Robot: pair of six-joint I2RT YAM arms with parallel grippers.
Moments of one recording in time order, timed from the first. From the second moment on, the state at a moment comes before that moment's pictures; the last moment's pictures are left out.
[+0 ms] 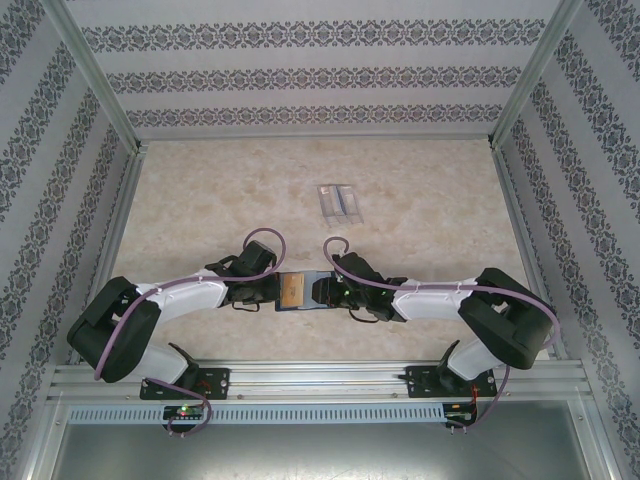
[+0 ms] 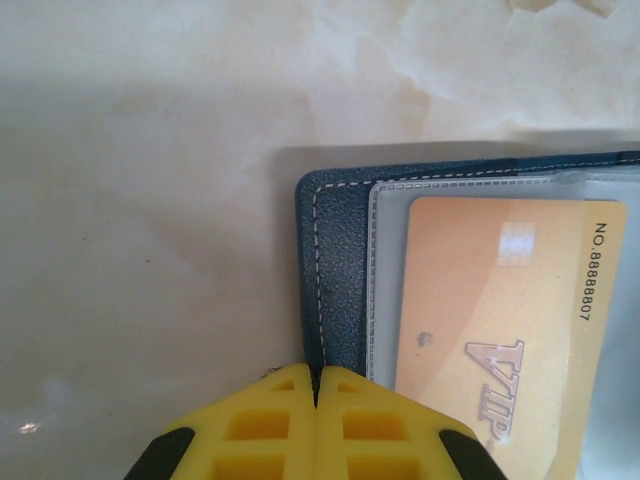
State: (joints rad) left arm -0.60 1.43 0.60 -0.27 0.10 -0.71; right arm 0.87 1.51 0.55 0.17 -0.15 0.94
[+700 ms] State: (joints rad) left arm -0.59 1.43 0.59 -0.26 0.12 -0.71; right arm 0.88 1.57 0.60 0.17 -0.17 0.92
